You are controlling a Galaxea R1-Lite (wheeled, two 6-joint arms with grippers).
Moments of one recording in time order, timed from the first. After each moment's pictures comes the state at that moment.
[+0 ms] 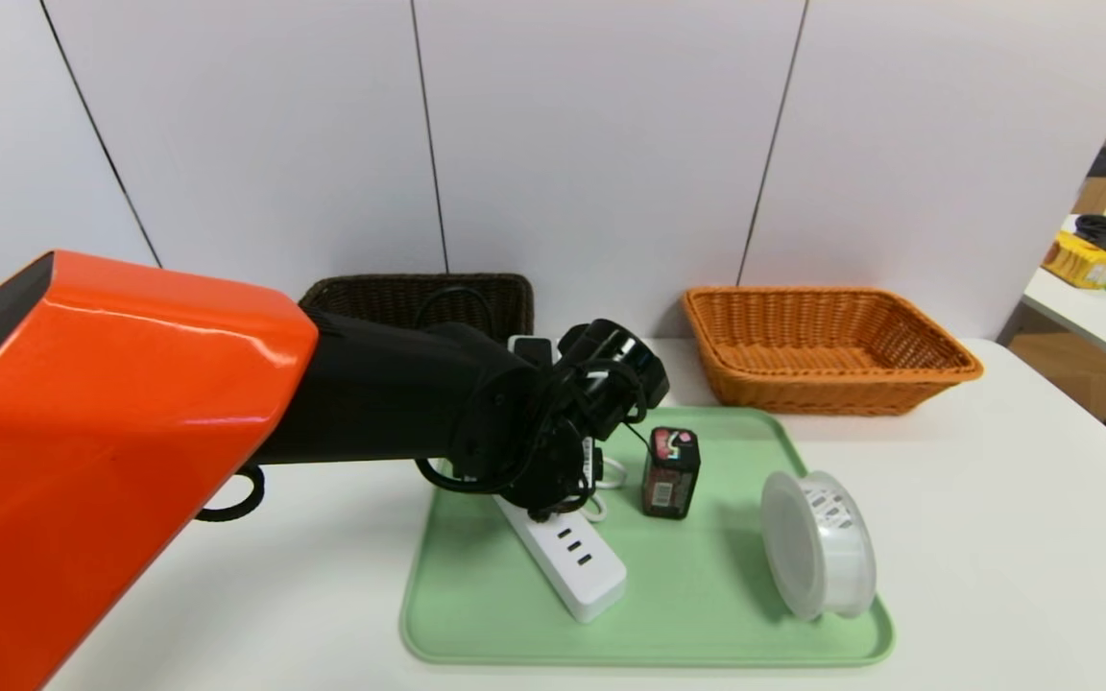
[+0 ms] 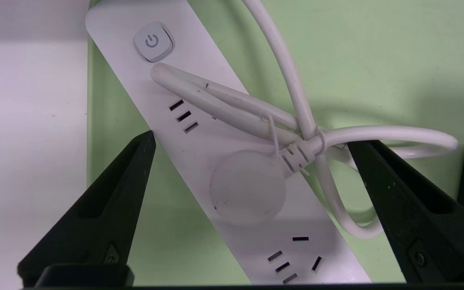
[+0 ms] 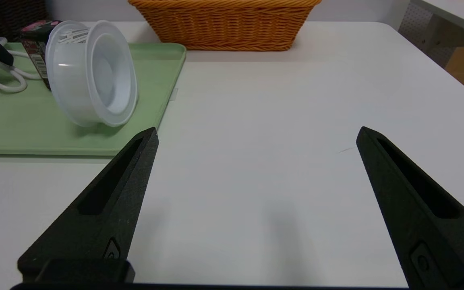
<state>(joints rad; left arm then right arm) -0.84 2.14 -1.60 0.46 0.56 -0.69 0.00 0.00 0.00 0.00 0.00 -0.01</state>
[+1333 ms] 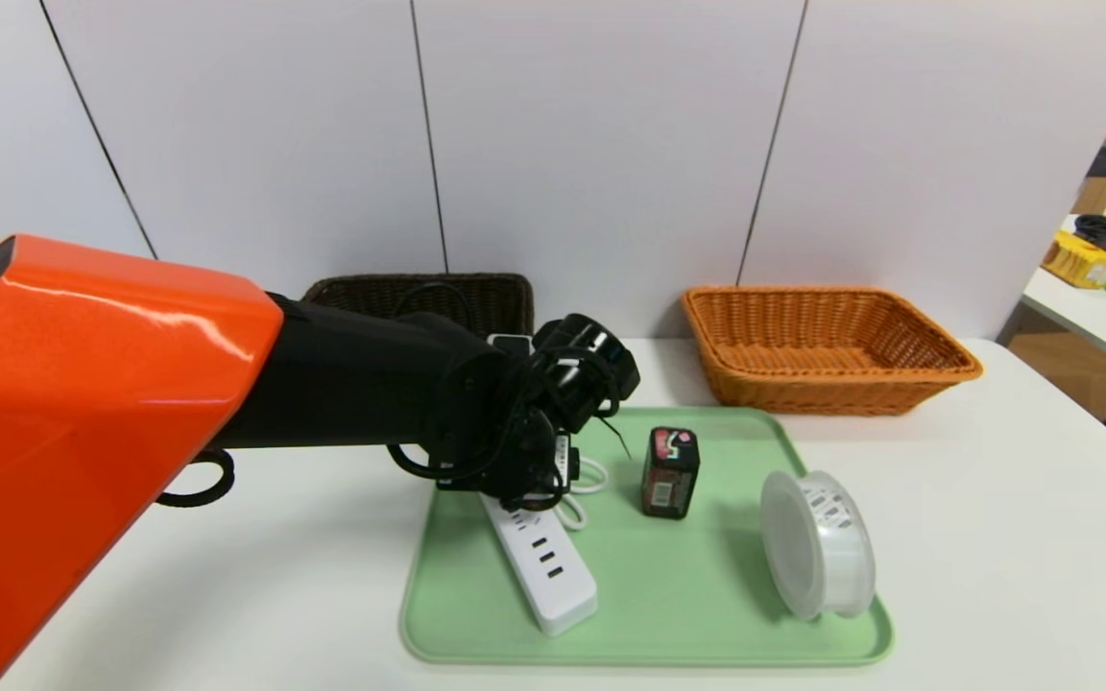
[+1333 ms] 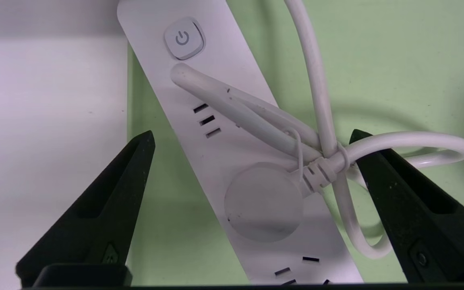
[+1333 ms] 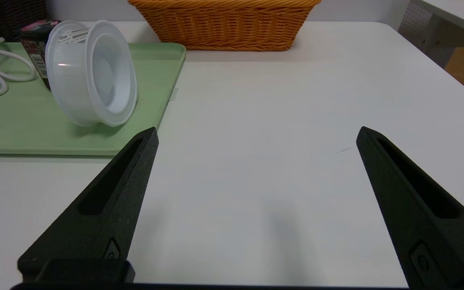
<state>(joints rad) -0.79 2.11 -1.56 0.49 0.56 -0.67 0.00 0.00 0.00 0.00 0.00 -0.01</state>
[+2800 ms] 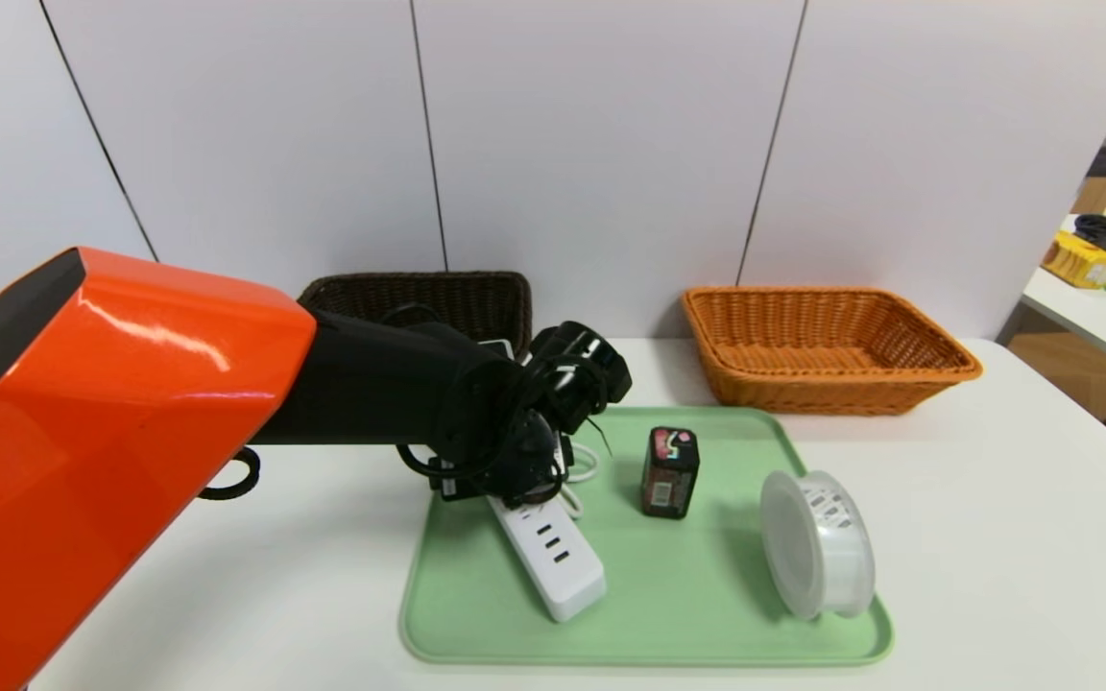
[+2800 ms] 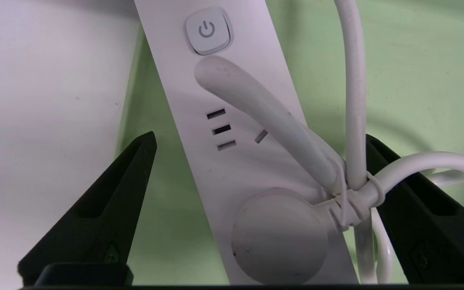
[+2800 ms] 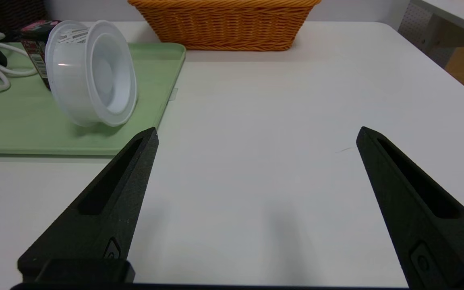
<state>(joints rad) -0.77 2.14 -1.57 0.46 0.56 -0.85 0.00 0.00 0.00 0.00 0.00 -0.01</state>
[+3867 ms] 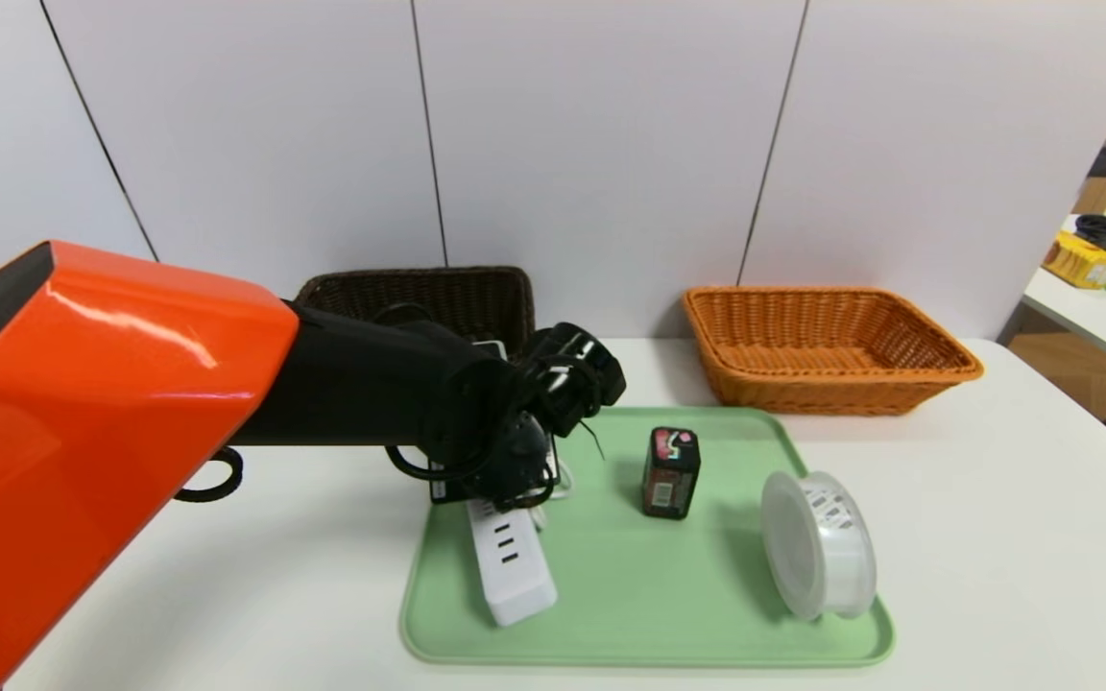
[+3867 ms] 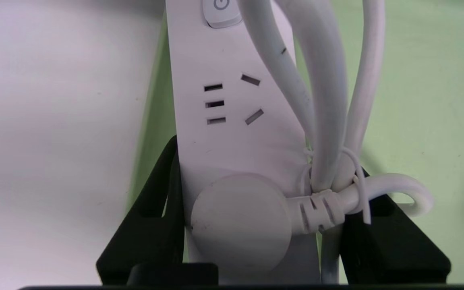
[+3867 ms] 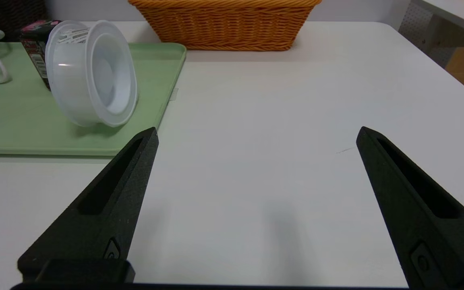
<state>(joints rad) -0.78 2.11 -1.53 0.48 0.56 -0.85 0.00 0.00 0.00 0.00 0.00 -0.01</state>
